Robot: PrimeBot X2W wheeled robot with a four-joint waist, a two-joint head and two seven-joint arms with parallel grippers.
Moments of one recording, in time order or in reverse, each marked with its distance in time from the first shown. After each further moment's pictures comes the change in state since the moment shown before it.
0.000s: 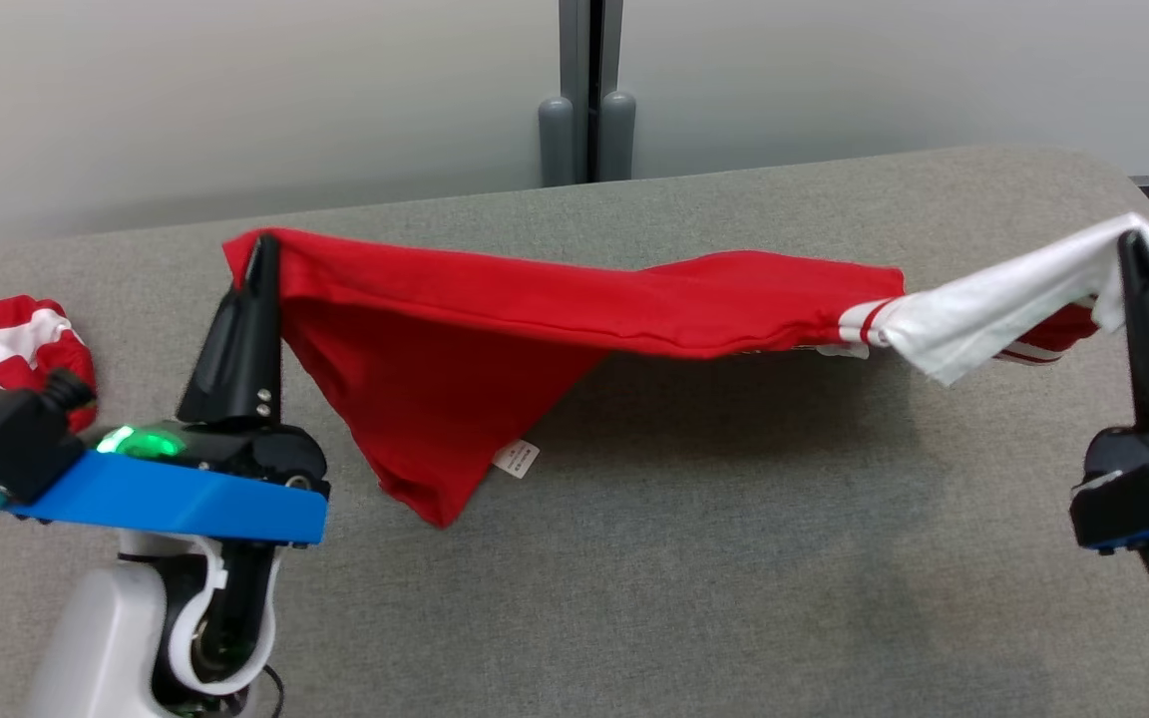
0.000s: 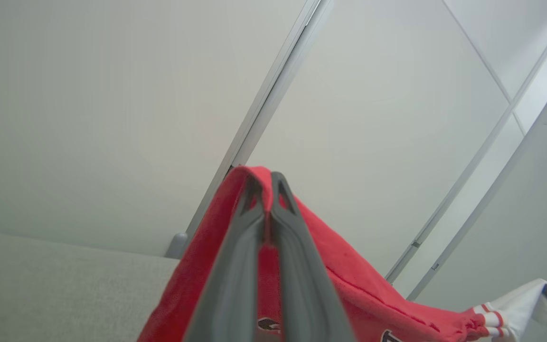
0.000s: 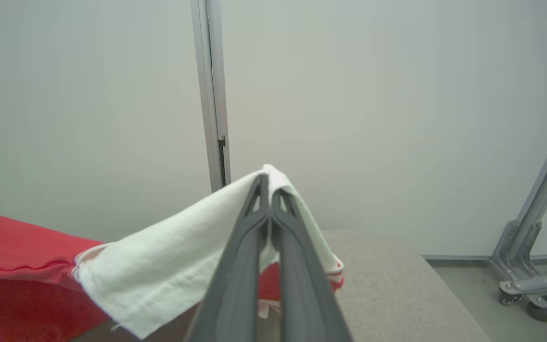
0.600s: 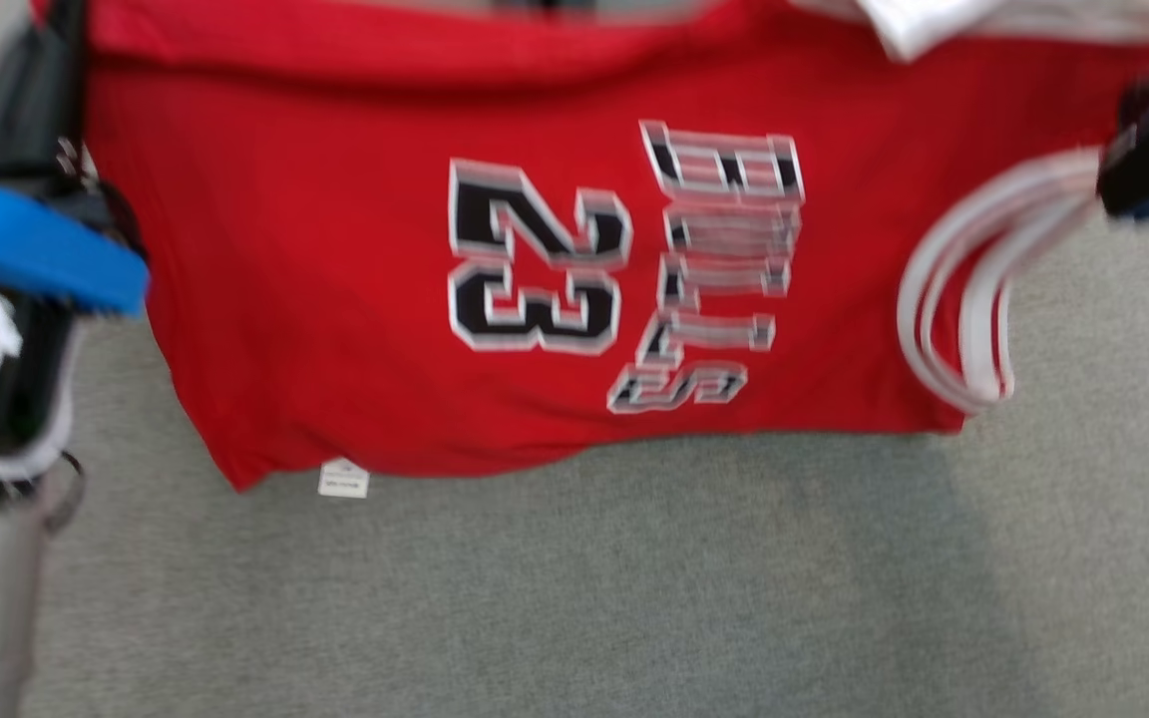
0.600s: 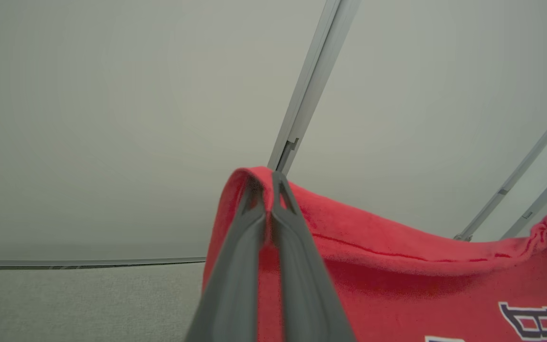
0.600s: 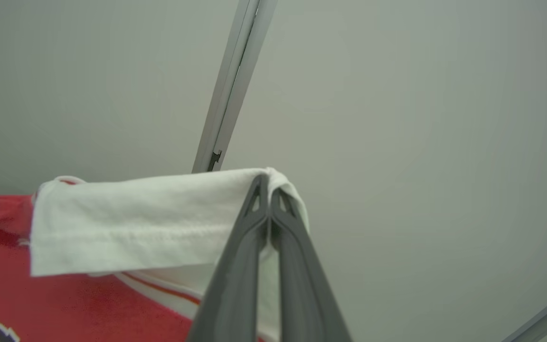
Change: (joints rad) left arm -0.348 0.212 0.052 0.005 0.045 0.094 0.301; right arm -0.587 -0.274 0.238 0.246 -0.041 0.000 0.034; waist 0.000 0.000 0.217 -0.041
